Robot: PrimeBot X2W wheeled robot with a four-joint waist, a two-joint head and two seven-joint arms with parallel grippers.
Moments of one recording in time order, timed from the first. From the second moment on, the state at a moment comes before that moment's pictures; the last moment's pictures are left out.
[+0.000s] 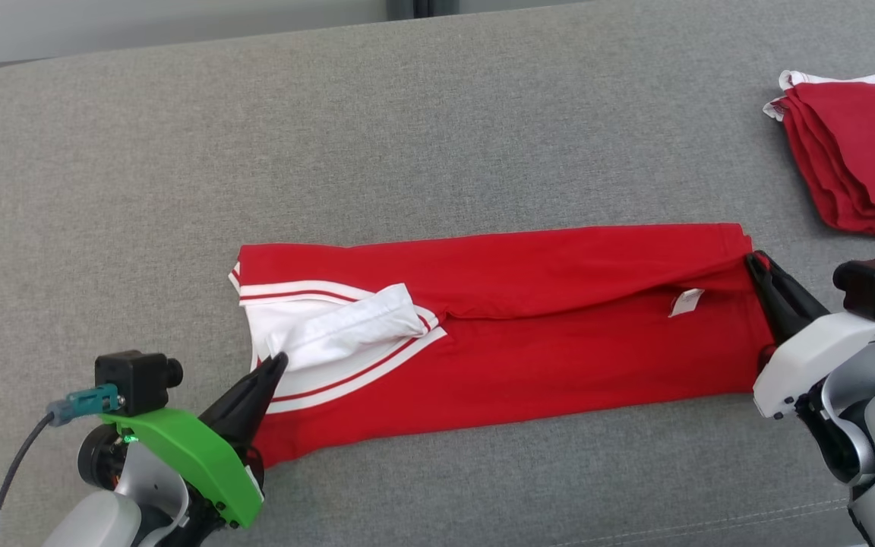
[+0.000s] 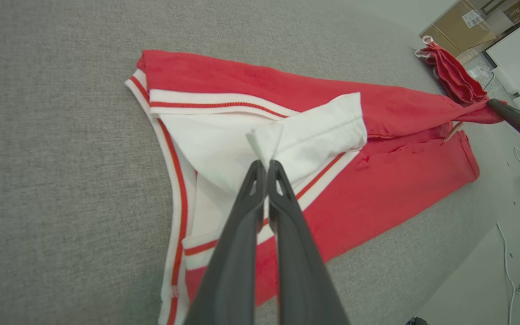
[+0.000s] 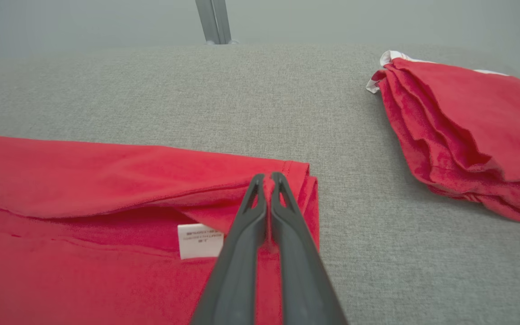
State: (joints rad) left arm -0.21 0.52 -0.54 0.02 -0.97 -0.04 0.13; right arm -0.26 -0.40 0.16 0.23 0.44 0.13 0.06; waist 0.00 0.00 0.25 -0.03
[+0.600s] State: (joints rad) left arm -0.11 0.49 -0.45 -0.02 -0.91 0.05 -0.11; right arm -0.11 -0.27 -0.03 0.21 0.40 0.13 -0.02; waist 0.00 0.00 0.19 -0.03
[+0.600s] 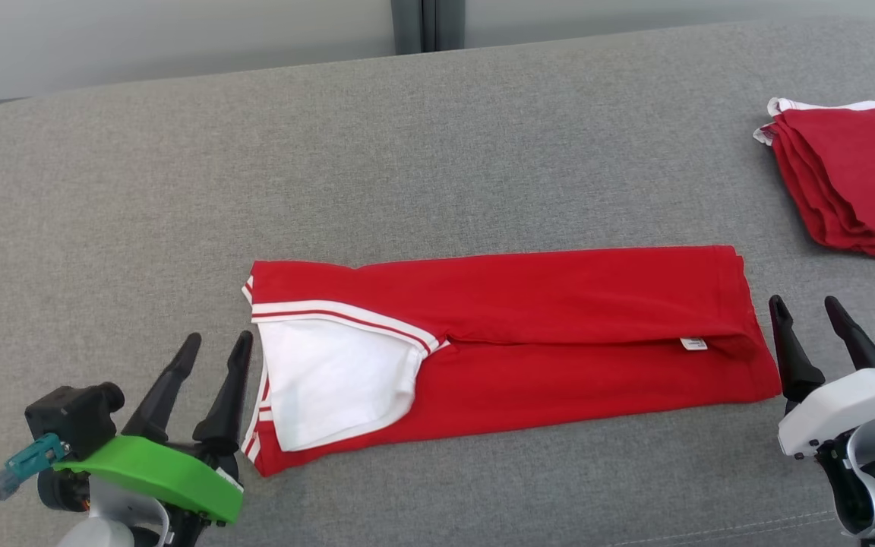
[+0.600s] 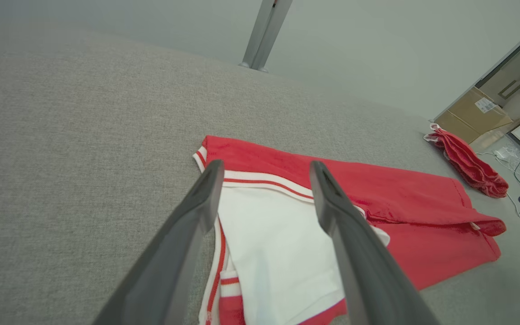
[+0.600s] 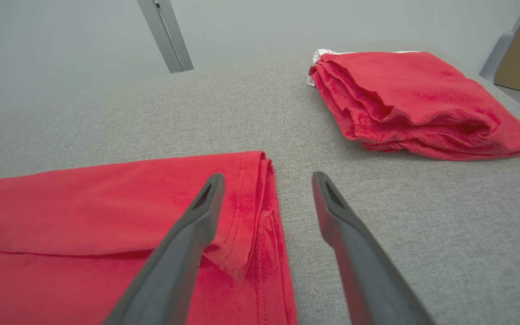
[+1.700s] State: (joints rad) left arm -0.15 0.28 -0.39 0.15 -0.68 0.16 -0.26; right arm -0.31 -0.33 0.04 0.57 0.38 0.13 0.34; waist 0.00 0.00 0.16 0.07
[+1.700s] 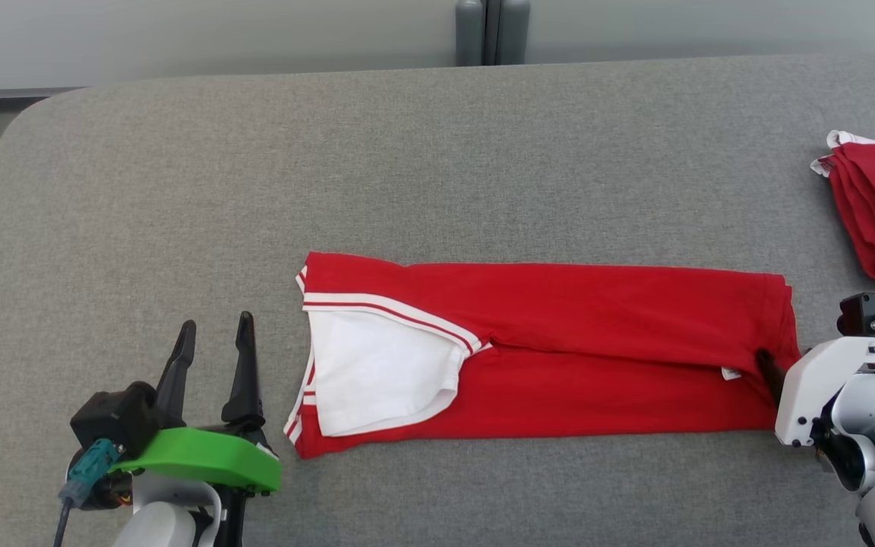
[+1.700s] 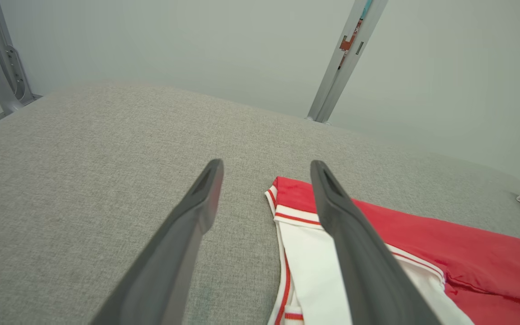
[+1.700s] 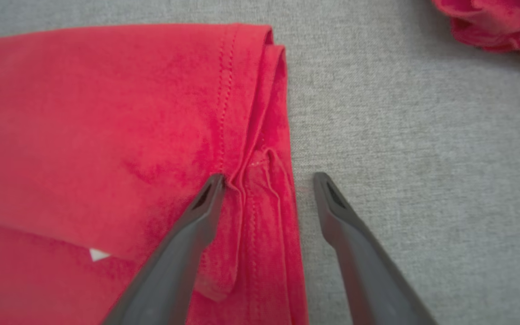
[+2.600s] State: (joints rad) left arm -0.12 0.28 -0.42 0.18 -0.65 0.15 -0.25; right arm -0.29 -0.44 -0.02 0.57 0.48 0.13 0.24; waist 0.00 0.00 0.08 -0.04
